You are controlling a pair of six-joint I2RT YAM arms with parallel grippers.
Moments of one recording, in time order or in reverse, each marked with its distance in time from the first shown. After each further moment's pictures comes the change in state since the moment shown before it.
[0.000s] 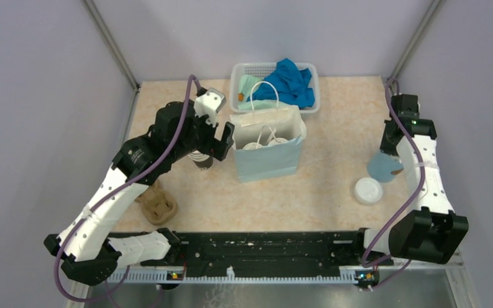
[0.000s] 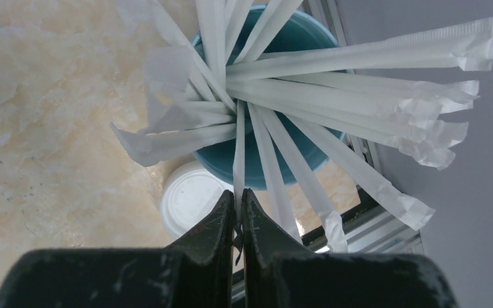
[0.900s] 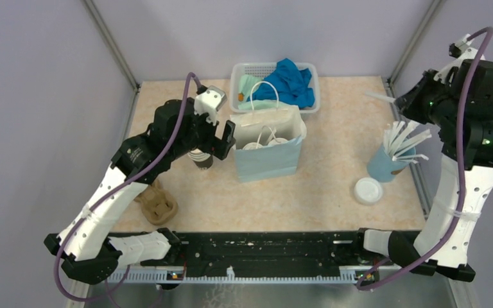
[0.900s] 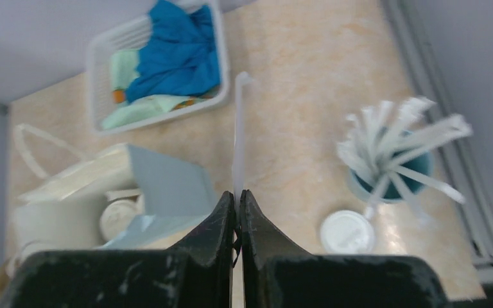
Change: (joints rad) left arm 0.000 0.011 0.027 0.000 0.034 -0.008; right arm 0.000 -0.027 0.891 -0.408 -0.370 0.160
